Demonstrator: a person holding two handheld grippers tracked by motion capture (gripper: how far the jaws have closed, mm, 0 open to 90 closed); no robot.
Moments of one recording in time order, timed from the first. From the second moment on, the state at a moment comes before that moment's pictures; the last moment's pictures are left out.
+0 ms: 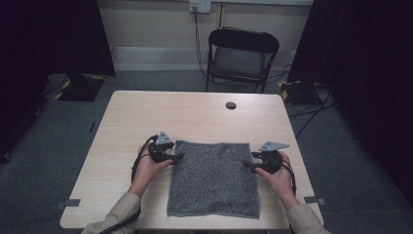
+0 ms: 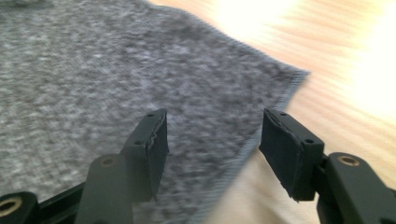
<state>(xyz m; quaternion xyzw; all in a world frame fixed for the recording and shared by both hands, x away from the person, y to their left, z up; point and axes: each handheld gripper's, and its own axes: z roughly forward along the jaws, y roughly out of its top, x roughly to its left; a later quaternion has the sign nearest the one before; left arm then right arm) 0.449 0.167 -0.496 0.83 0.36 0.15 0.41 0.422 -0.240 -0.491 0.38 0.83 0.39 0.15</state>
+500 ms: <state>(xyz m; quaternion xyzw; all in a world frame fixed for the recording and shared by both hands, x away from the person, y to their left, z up) 0.446 0.168 -0.487 0.83 0.35 0.16 0.40 0.398 -0.204 -0.478 0.32 0.85 0.40 0.14</state>
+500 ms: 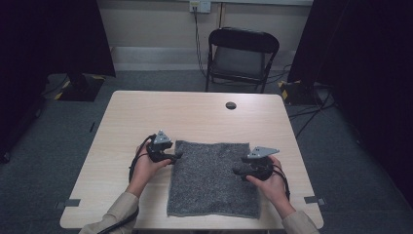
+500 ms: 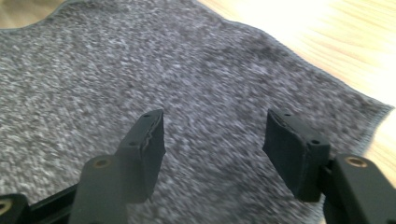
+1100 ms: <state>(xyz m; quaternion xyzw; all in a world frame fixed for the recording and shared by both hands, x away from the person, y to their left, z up) 0.456 0.164 -0.499 0.84 0.35 0.15 0.38 0.406 -0.194 -0.498 0.32 0.85 0.38 0.14</state>
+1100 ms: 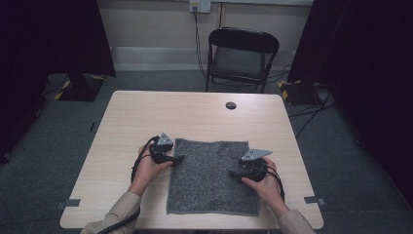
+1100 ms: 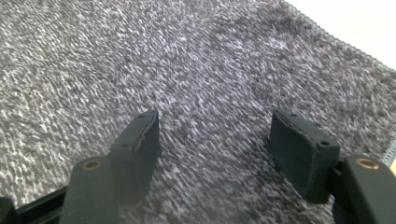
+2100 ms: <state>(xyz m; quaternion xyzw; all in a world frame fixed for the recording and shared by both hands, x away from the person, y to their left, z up) 0.465 0.185 -0.479 0.82 0.37 0.13 0.41 0.385 -0.133 -0.469 0.27 0.86 0.41 0.09</state>
